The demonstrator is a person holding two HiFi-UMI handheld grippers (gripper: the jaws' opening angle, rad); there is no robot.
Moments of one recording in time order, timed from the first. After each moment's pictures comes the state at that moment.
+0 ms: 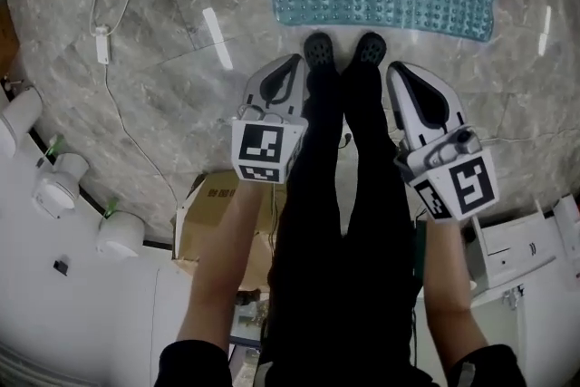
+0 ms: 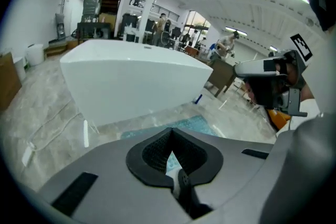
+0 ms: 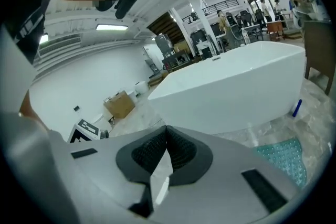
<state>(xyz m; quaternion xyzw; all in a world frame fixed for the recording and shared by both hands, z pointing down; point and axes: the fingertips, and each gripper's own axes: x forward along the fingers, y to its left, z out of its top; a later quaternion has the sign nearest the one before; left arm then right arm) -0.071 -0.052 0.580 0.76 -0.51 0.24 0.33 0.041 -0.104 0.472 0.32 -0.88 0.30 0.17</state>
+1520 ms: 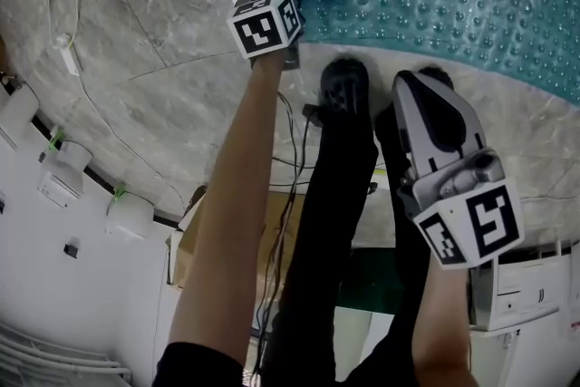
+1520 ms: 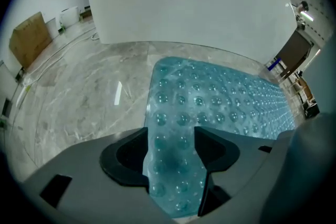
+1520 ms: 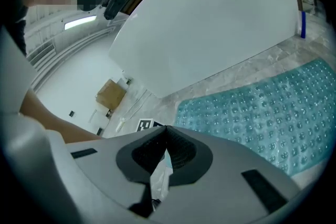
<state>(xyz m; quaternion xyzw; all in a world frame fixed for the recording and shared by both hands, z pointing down) -0.182 -0.113 1.176 0.55 -0.60 0.32 0.48 0.015 -0.110 0.915 0.29 -0.82 0.45 0.22</state>
